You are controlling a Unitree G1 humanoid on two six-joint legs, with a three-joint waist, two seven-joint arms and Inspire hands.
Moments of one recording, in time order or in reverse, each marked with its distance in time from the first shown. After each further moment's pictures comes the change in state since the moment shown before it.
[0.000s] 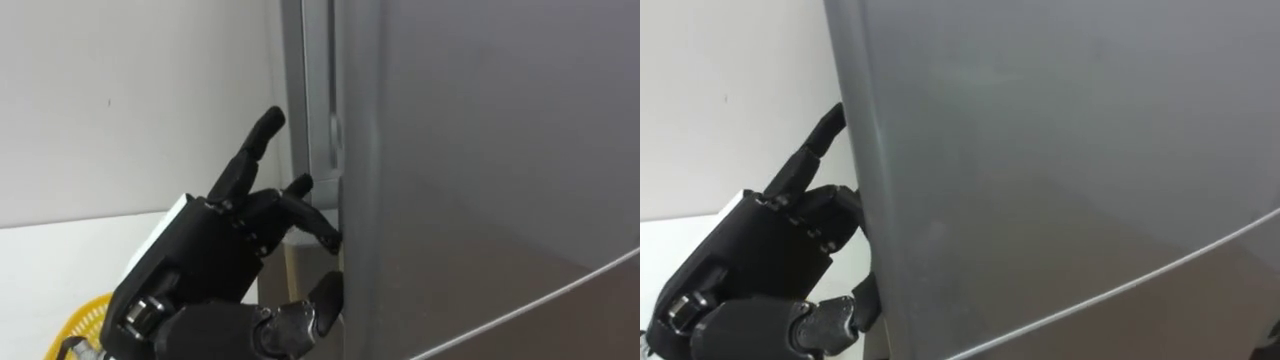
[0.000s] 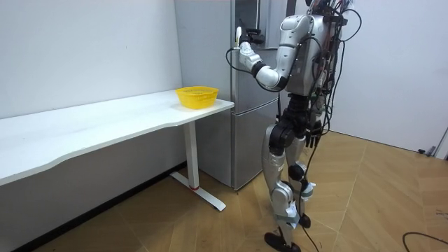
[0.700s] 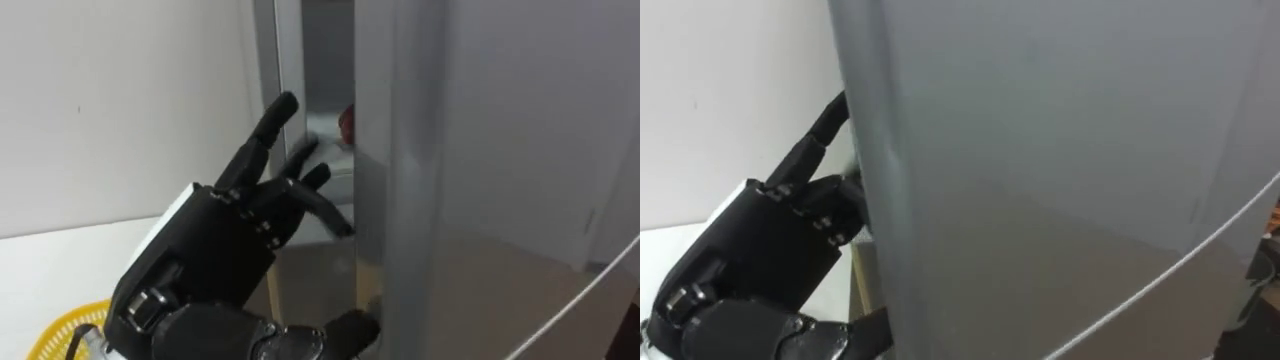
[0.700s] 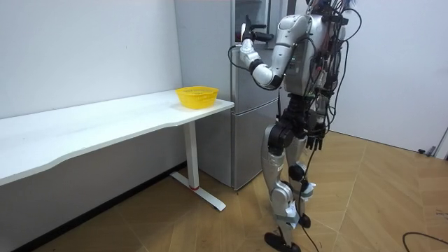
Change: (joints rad) left arm -0.057 0.018 -0.037 -0.014 -0.050 0.001 -0.007; right arm 0.013 -0.004 -0.004 -0.006 -0.005 0.000 0.021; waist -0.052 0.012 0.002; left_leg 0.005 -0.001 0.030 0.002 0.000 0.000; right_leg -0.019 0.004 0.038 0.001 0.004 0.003
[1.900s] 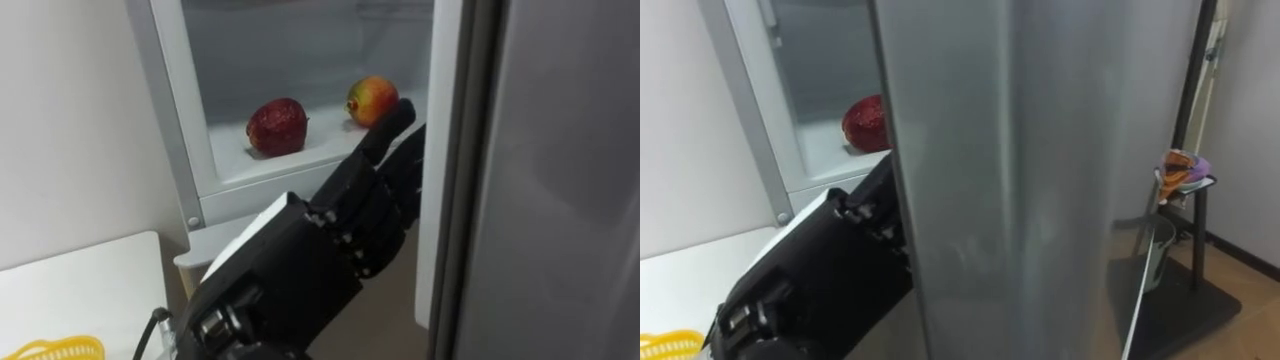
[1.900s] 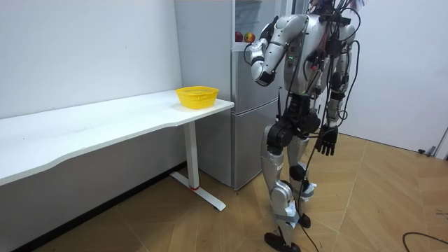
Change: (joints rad) left arm -0.053 0.008 -0.162 0.000 -0.018 0.000 -0.097; right arm 0.022 -0.026 0.001 -0.004 0.077 0.007 -0.024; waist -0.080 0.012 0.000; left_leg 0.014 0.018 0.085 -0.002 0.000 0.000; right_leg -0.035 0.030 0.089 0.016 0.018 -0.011
